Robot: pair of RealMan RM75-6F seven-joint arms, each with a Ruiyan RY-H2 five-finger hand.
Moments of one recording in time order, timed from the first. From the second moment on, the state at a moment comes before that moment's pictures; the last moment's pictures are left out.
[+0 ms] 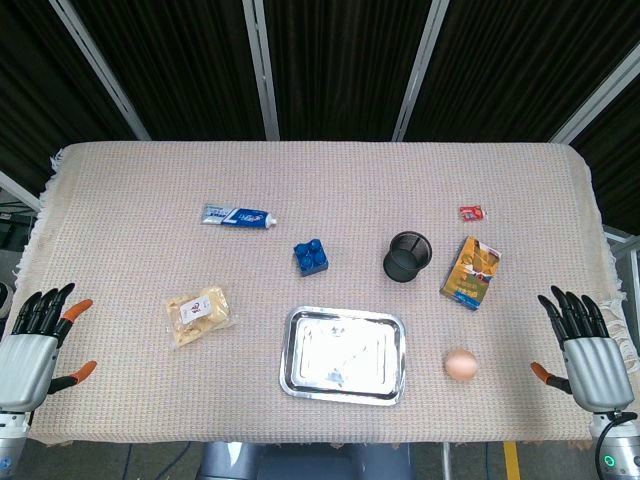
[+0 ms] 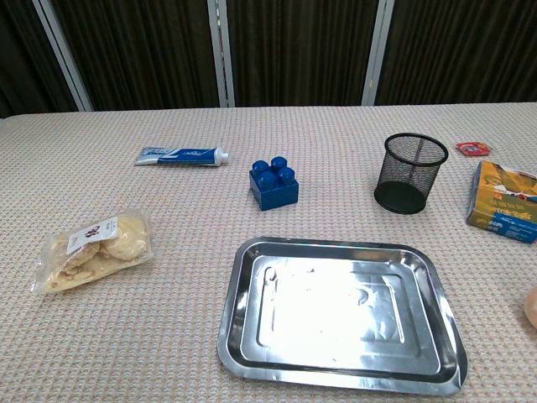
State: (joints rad) left arm -0.06 -1.11 0.01 -1.78 1.59 1.52 0.23; right arm 0.07 -1.18 0.04 -1.49 -1.60 1.55 -0.03
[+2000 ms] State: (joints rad) left arm -0.46 -1.27 -0.09 -1.61 1.26 0.88 0.33; right arm 0.05 -1.17 0.04 -1.49 -1.59 1.56 -0.01
